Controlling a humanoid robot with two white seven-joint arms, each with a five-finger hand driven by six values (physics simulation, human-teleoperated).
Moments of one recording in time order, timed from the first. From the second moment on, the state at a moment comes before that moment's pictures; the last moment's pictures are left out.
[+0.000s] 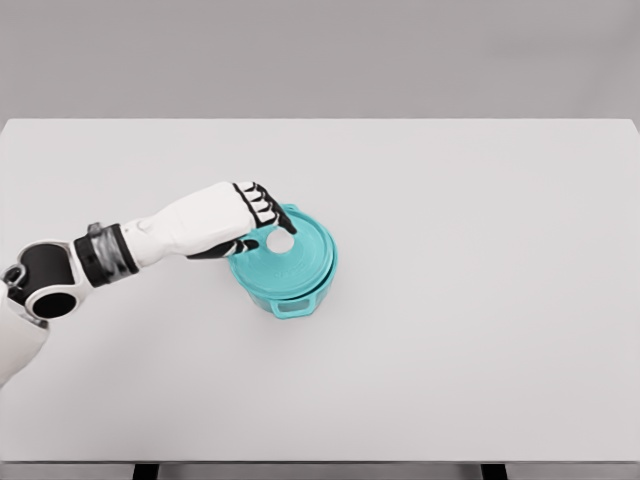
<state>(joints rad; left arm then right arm) -0.41 0.61 -0.50 -1.60 -0.60 -0.61 -0.23 0.01 0.00 -0.30 0.05 0.25 -0.01 0.09</state>
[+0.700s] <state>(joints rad) -0.37 0.89 -0.22 -1.56 -0.57 -0.61 -0.25 0.01 0.00 -0.30 0.05 0.25 -0.01 0.09</state>
